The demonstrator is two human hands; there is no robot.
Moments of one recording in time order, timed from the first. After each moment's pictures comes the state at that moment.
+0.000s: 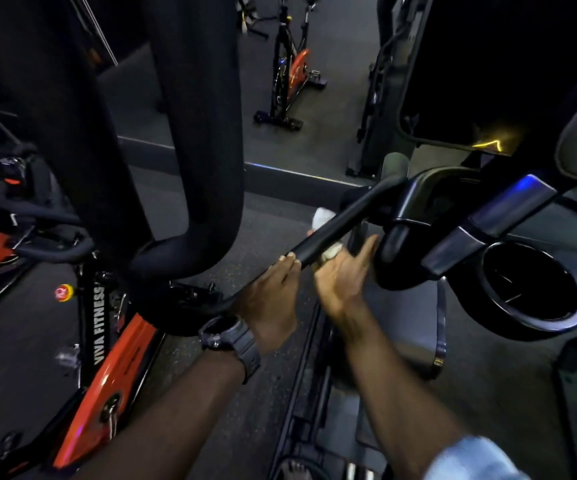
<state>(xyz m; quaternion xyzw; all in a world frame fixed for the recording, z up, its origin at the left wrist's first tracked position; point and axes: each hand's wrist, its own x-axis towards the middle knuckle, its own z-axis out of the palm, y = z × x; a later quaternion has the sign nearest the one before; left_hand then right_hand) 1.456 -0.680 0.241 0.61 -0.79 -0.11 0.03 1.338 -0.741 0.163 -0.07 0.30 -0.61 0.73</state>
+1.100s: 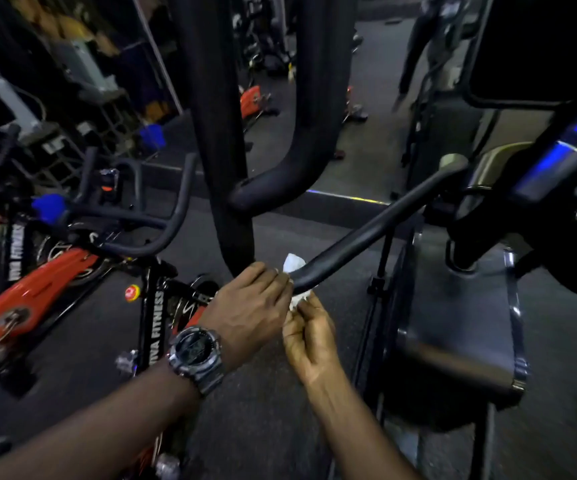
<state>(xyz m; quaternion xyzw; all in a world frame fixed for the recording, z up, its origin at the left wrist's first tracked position) 1.576 -0.609 0.230 0.42 -0.87 0.25 -0.03 1.479 -0.628 0.134 0.06 0.21 -0.56 0.79</state>
